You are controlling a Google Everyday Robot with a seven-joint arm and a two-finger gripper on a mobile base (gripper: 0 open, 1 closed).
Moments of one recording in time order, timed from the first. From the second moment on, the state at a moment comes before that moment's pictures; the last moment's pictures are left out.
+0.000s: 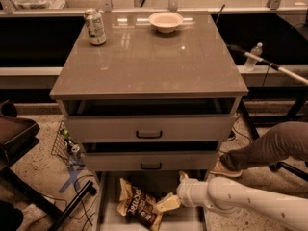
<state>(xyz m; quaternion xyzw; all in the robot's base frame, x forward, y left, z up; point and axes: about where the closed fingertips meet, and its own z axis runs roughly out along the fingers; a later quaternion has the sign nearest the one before) 0.481 -0.064 0.404 -0.37 0.83 0.25 0.35</state>
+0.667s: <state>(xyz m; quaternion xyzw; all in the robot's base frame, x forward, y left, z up) 0.543 -0.008 0.340 -0.36 0.78 0.28 0.42</state>
